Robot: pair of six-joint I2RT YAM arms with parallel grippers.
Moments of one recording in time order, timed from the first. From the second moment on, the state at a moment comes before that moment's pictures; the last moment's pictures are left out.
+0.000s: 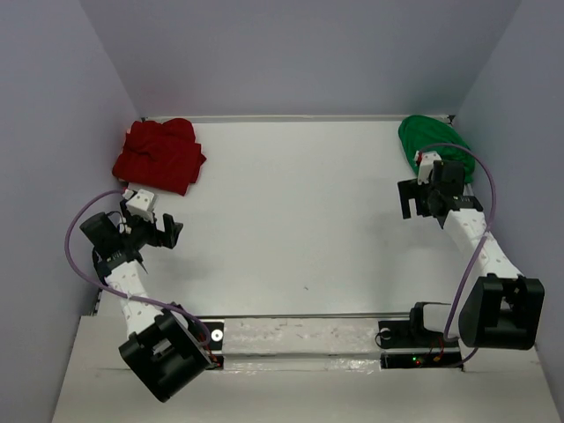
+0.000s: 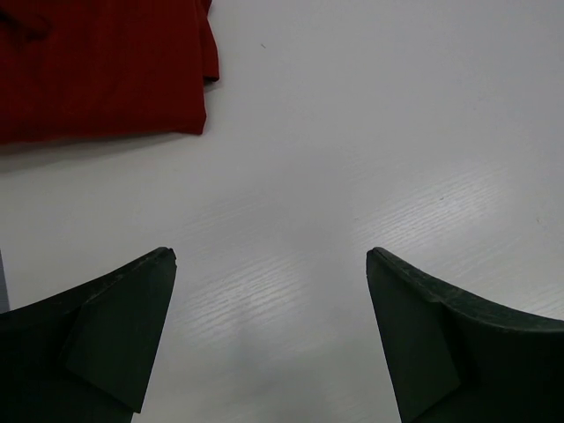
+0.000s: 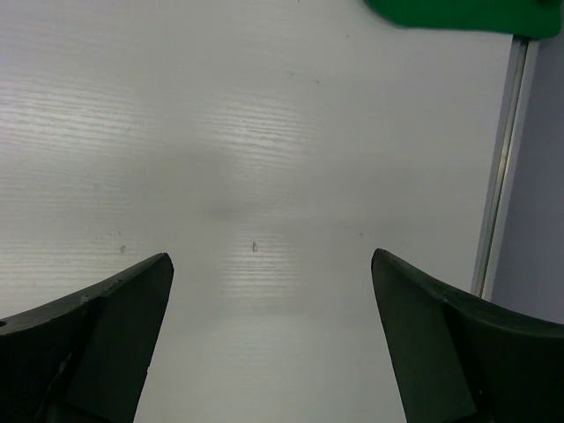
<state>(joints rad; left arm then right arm) 0.66 0.92 0.53 -0.25 0.94 0.54 -0.07 1.25 0.89 -0.46 0.07 -0.25</state>
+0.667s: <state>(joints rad) 0.65 0.94 0.56 -0.33 1.00 0.64 -0.07 1.20 0.93 -0.49 -0.02 -0.27</state>
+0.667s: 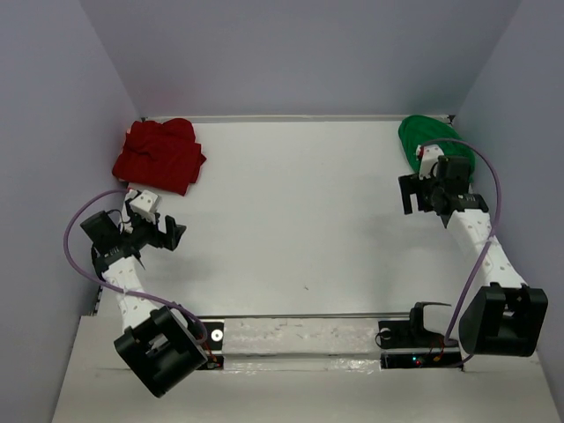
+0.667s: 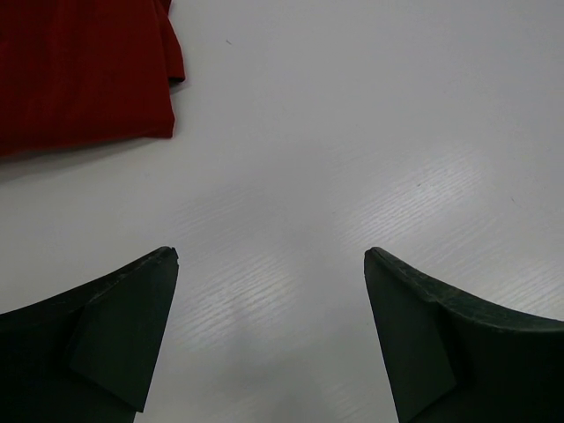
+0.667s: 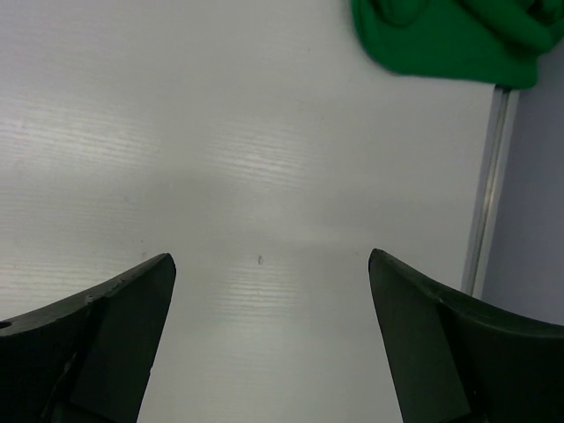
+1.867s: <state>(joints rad) 0.65 0.89 0.59 -0.37 0.98 0.65 -0.11 2.25 1.81 -0.28 0.34 -0.53</state>
